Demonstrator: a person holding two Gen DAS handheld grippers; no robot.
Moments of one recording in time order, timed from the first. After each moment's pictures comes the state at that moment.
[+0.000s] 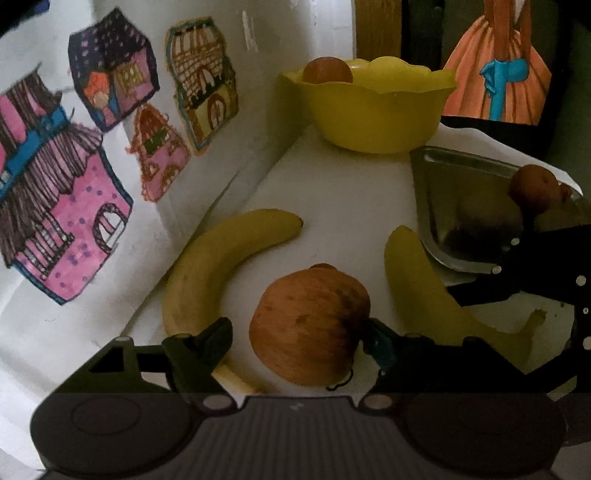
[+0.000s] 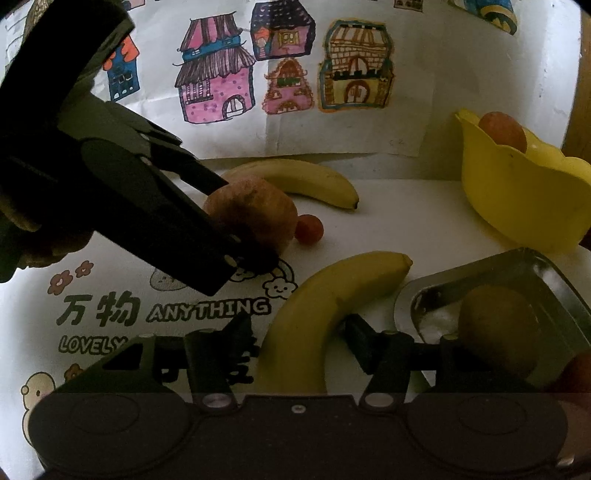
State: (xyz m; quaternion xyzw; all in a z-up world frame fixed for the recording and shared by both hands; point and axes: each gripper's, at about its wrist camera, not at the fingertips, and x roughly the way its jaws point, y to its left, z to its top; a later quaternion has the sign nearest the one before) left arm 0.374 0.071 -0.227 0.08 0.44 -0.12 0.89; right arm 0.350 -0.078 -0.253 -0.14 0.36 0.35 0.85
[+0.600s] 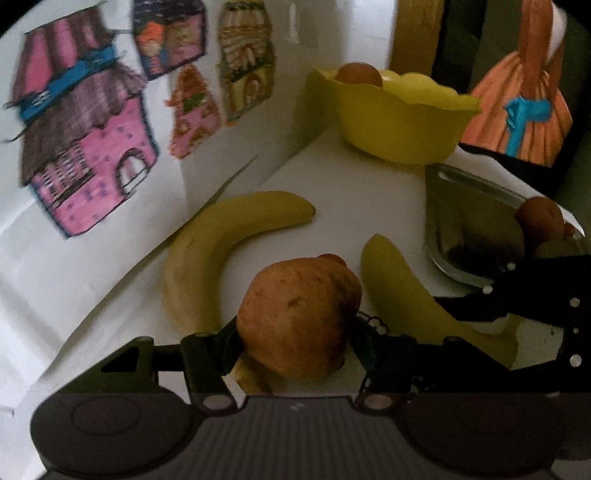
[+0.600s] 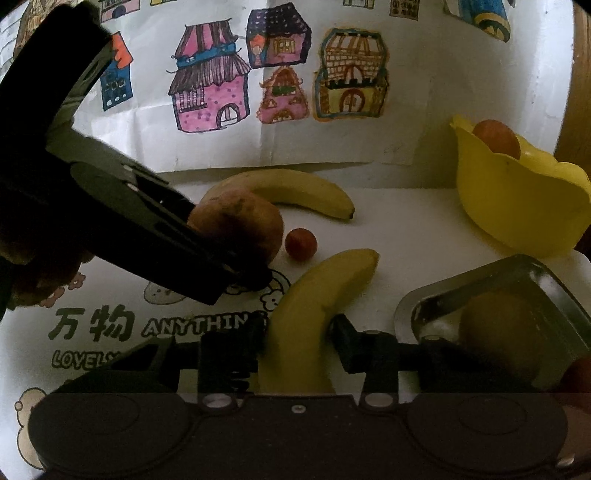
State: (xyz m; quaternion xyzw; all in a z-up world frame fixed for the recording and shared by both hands) left arm 0.357 0.082 -0.237 0.00 0.43 -0.09 0.90; right arm 0.343 -0.070 -0.255 -0.13 0.35 0.33 0.87
